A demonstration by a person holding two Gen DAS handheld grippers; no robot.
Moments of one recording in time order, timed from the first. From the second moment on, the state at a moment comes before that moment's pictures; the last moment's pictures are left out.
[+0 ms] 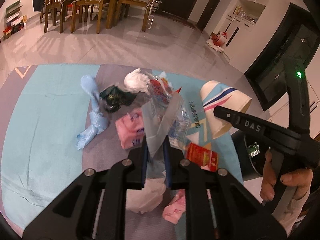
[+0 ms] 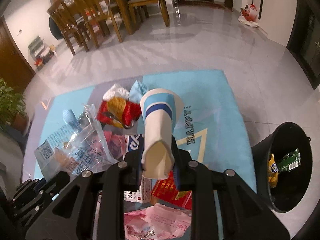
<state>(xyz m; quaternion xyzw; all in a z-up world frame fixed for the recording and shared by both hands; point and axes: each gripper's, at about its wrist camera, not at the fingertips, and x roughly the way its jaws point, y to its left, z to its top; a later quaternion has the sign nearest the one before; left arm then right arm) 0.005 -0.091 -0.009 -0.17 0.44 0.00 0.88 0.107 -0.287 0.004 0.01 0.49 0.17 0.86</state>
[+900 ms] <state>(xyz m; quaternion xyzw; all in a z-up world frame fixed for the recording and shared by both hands) 0.076 -0.246 0.033 -0.10 0.41 -0.06 0.90 0.119 -0.441 0.052 0.12 0.43 0.07 0.89</state>
